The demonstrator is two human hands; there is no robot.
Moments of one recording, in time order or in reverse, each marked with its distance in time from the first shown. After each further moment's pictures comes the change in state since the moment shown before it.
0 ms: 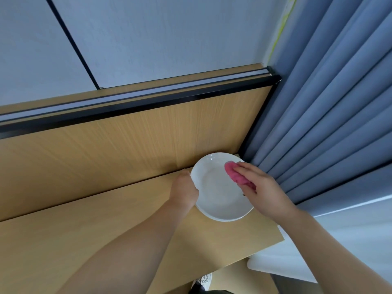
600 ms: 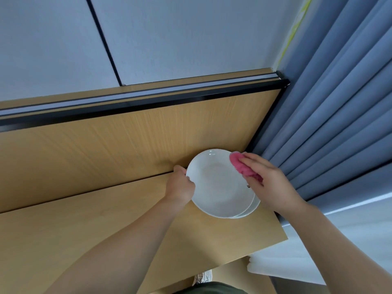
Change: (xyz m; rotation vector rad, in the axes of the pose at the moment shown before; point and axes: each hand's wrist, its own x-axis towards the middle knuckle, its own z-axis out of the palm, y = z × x) left_hand -0.020 -0.015 -0.033 -0.280 0.045 -0.129; right_hand 0.003 -0.016 -0.006 -0.019 0.031 -0.013
